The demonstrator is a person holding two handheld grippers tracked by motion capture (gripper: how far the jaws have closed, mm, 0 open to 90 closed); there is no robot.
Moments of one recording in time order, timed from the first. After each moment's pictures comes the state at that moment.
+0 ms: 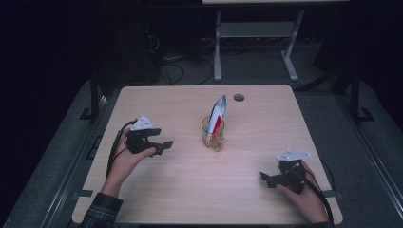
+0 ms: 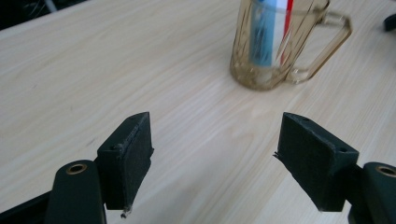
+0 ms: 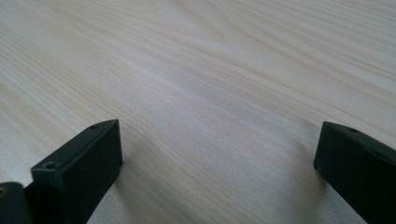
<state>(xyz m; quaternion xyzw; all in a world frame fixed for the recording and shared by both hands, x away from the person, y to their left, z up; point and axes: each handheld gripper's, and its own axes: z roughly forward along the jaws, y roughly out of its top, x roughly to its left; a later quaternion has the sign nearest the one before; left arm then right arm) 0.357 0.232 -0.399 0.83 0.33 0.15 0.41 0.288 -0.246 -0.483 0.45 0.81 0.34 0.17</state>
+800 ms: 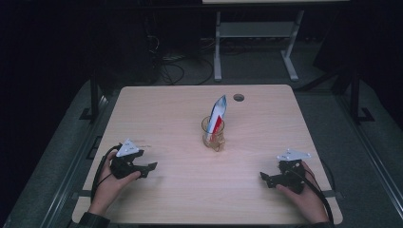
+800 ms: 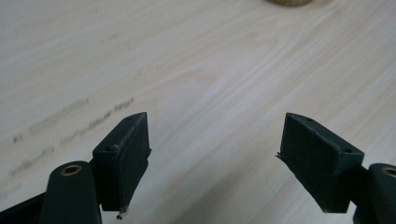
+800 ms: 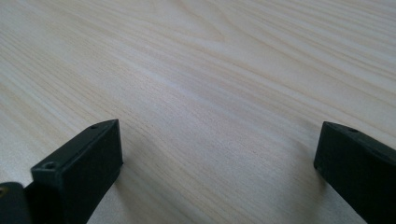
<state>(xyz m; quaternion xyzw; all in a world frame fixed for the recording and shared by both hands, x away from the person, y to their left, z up) 0.304 0.278 -0.444 0.83 0.38 0.17 0.37 0.288 -0.246 -0.483 0.45 0.81 0.34 0.17</state>
